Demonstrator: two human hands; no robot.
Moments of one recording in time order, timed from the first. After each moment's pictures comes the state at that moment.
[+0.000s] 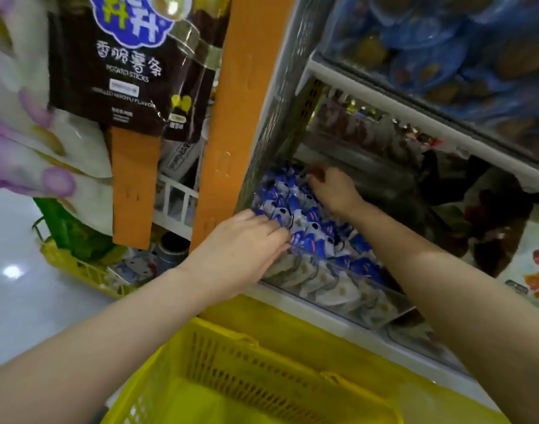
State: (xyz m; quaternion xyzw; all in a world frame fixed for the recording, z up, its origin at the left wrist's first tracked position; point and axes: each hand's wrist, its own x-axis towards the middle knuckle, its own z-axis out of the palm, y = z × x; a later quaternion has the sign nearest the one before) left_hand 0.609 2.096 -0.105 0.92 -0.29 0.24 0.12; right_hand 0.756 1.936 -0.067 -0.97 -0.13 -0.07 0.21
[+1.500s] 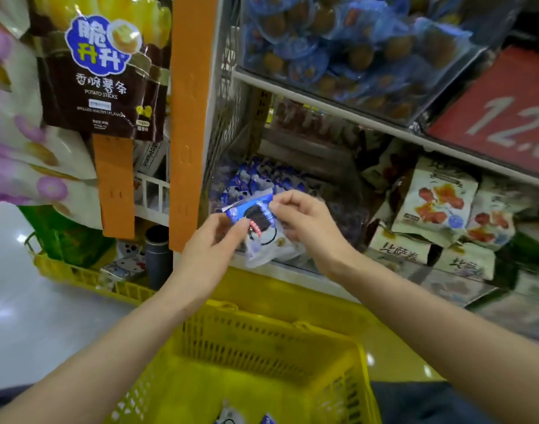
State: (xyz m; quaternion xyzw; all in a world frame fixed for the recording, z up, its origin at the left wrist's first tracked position) left_hand 0.531 2.062 -0.099 0.72 -0.01 0.07 0.69; right_hand 0.568 1.918 -0.052 -0.79 -0.11 0.02 0.60
